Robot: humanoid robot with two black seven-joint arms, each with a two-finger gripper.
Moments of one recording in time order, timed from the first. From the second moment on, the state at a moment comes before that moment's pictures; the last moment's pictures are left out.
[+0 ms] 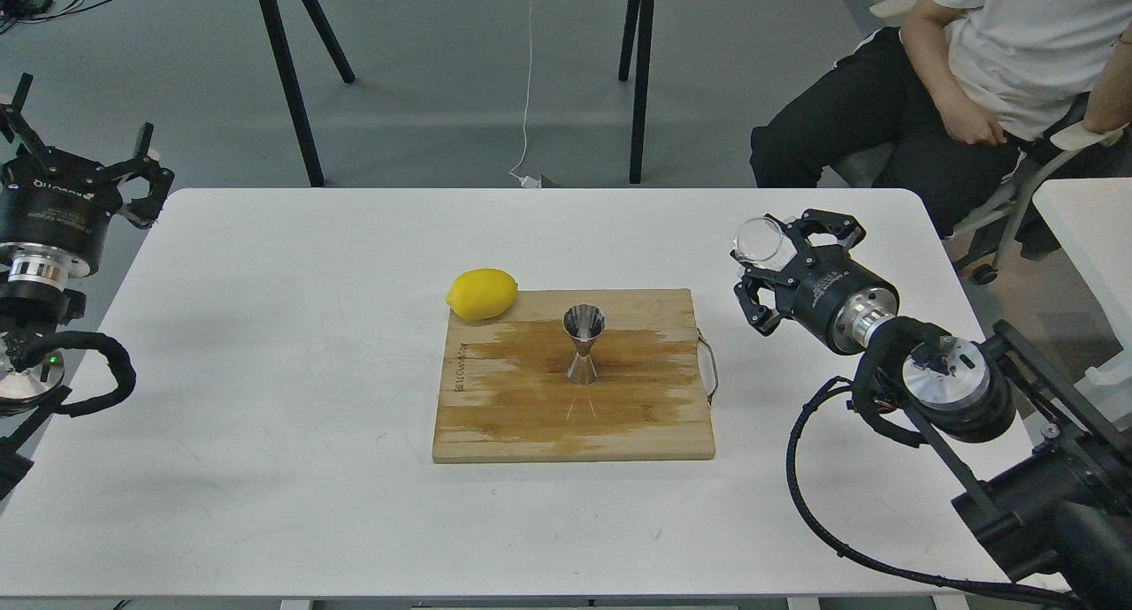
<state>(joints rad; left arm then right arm) -0.48 0.64 -0.91 -0.91 -0.23 -0.43 -0.49 0.28 -0.28 1.16 1.46 0.01 -0.33 -0.19</state>
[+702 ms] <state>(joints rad) -0.48 0.64 -0.91 -0.91 -0.23 -0.43 -0.49 0.04 -0.27 1.33 1.10 0.41 0.04 -0.26</state>
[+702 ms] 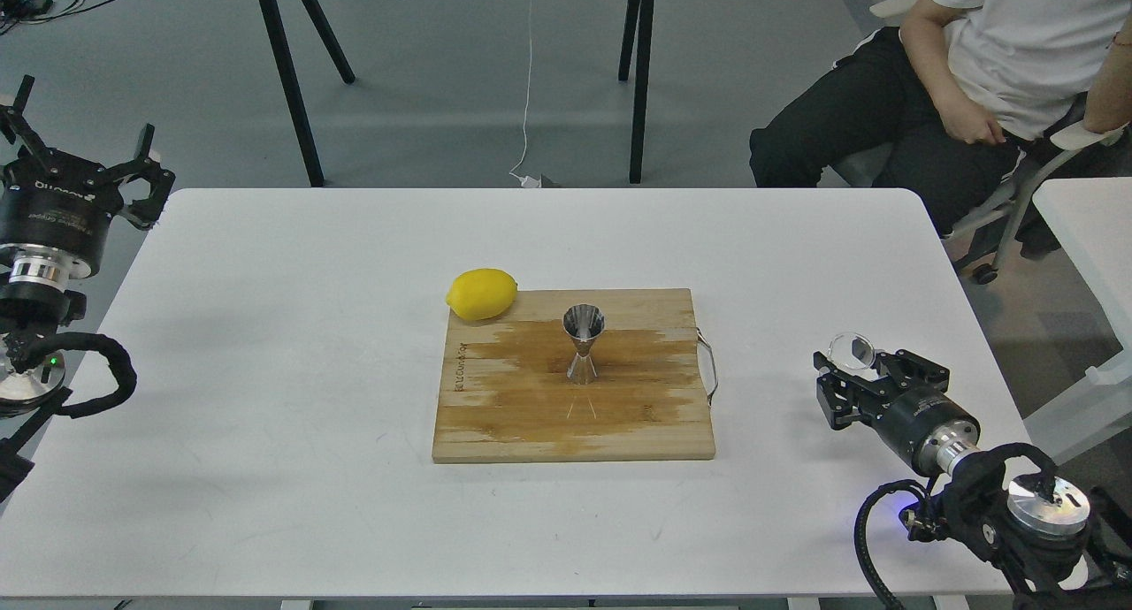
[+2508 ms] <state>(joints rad) -0.48 0.63 -0.90 -0.91 -0.23 -0.42 -0.49 0.18 -0.24 1.31 0.79 0.41 0.14 -0.25</state>
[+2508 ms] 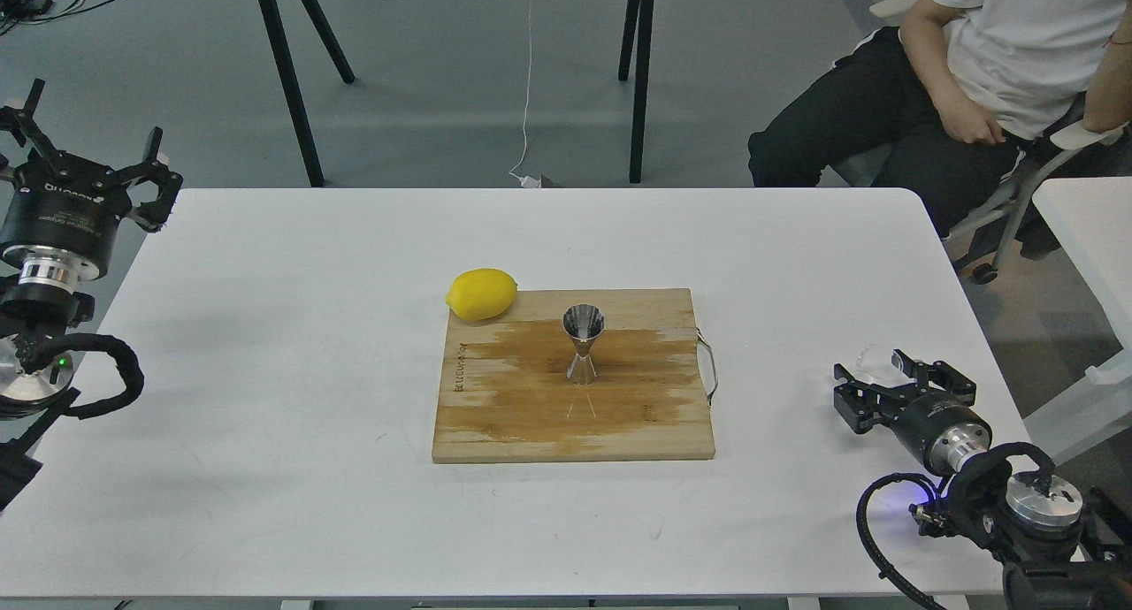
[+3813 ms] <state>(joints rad) -0.57 0.53 -0.90 -0.81 -0.23 -0.42 -0.40 0.60 -0.34 1.30 0.76 0.13 0.49 0.06</state>
